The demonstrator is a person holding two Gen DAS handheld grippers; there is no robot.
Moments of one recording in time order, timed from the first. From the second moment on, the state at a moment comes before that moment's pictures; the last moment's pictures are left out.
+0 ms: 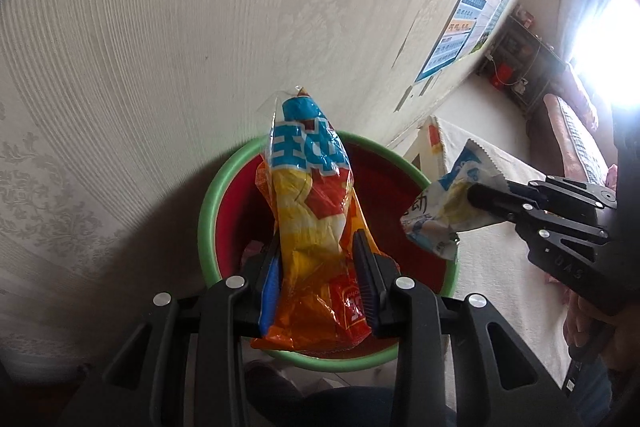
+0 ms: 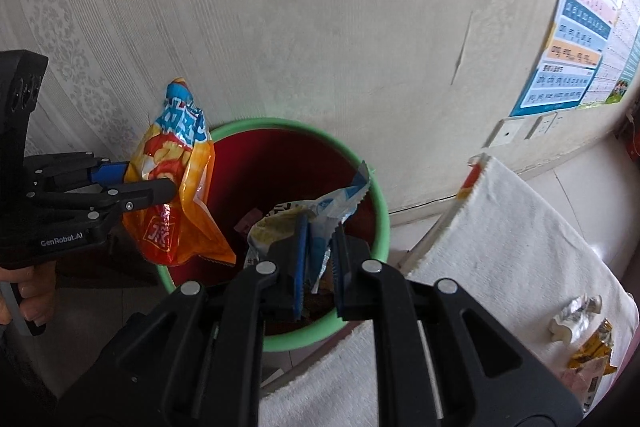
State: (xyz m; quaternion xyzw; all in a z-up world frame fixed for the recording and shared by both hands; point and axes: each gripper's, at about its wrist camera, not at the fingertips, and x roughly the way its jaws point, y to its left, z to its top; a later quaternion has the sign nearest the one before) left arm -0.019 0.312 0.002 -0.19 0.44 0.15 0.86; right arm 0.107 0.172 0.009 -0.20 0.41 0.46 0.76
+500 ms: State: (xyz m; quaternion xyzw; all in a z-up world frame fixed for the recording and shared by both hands) left arm -0.009 0.315 -0.013 -0.21 0.44 0.16 0.86; right arm 0.111 0.179 0.000 -0.20 0.42 0.46 0.75
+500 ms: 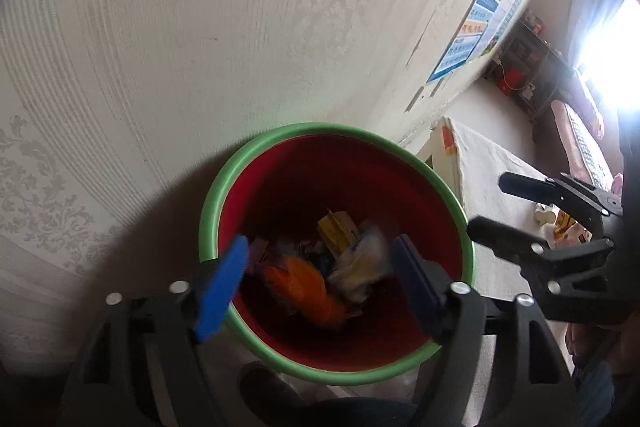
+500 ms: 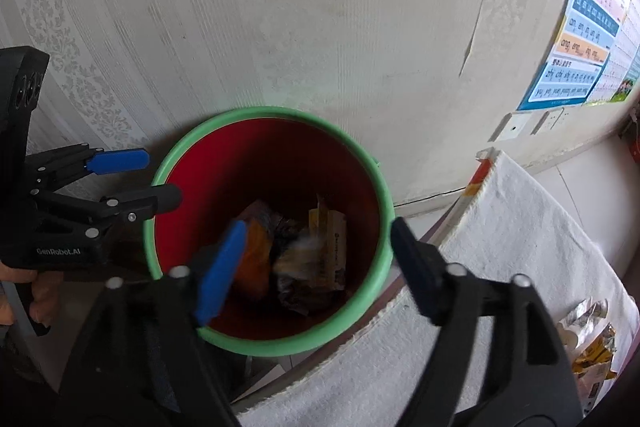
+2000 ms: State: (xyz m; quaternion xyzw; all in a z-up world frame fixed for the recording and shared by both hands) left arm 0.035 0.096 0.031 -0.12 0.44 0.00 0.89; right arm 0.114 -0.160 0.035 -0.09 0.42 0.25 0.87
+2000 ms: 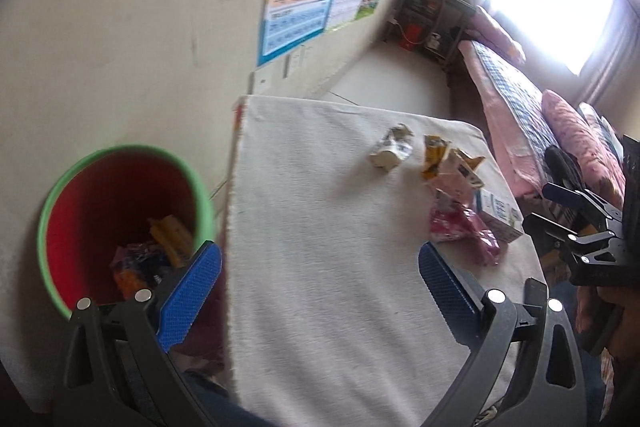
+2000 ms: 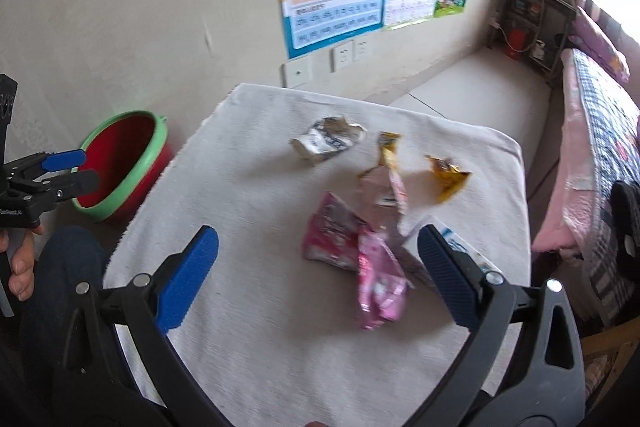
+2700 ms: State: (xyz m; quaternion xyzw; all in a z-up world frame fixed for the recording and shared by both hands) left arm 0.102 0.030 0.045 -0.08 0.44 -0.05 0.89; right arm 0.173 -0.248 0.052 -0.08 0.41 0.19 0.89
